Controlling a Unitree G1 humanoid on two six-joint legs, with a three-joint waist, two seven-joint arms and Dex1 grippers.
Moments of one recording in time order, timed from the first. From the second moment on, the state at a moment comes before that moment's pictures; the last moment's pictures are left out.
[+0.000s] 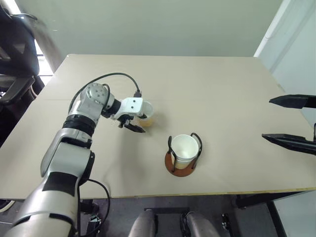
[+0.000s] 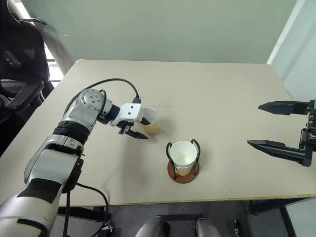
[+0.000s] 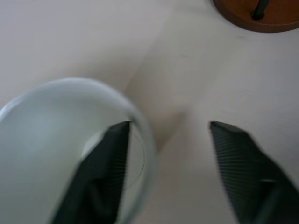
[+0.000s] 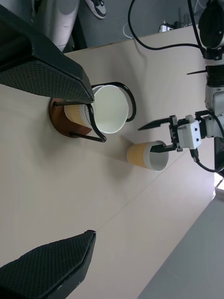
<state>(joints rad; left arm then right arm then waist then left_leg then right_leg) -1.17 0.58 -0.31 1.07 0.17 -0.38 -1.52 -0.10 -1.22 -0.79 -0.54 0.96 0.84 1.15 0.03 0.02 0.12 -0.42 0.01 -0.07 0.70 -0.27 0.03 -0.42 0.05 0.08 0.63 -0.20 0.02</state>
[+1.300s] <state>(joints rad) -1.51 0.88 -1.02 0.24 -0.89 -0.09 -1.58 -0.06 -1.23 -1.20 -0.63 1.19 1.11 1.07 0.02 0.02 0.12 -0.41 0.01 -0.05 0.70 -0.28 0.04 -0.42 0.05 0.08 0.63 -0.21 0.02</state>
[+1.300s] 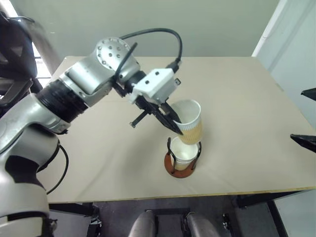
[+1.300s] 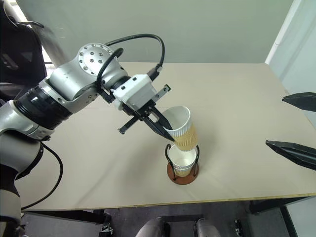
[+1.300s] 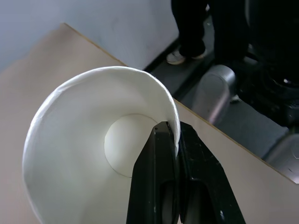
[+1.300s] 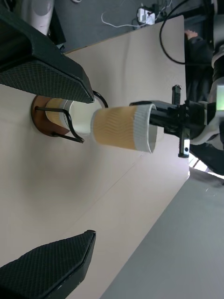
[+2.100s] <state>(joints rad) -1.55 0.78 -1.23 0.37 -0.83 -0.24 -1.58 0.04 -1.20 -1.29 -0.69 1.20 1.13 1.04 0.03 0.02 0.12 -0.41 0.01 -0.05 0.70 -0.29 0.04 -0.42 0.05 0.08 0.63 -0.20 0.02</state>
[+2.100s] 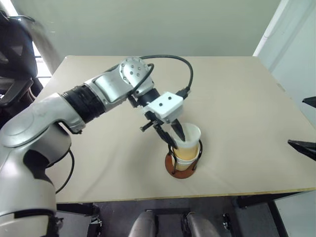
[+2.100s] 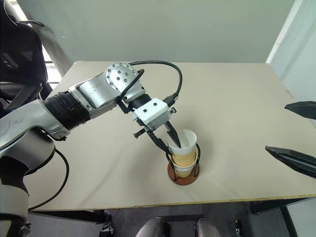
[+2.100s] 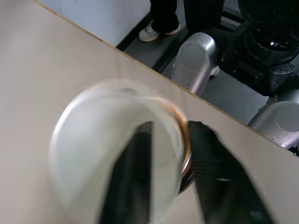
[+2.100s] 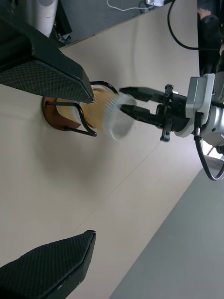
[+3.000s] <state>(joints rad) -0.88 1.03 -0.23 0.43 -0.53 0.21 -1.18 0.08 -1.30 -0.59 -0.26 0.56 0.55 1.19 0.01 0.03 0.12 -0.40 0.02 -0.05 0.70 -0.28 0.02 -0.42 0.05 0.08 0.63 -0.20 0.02</state>
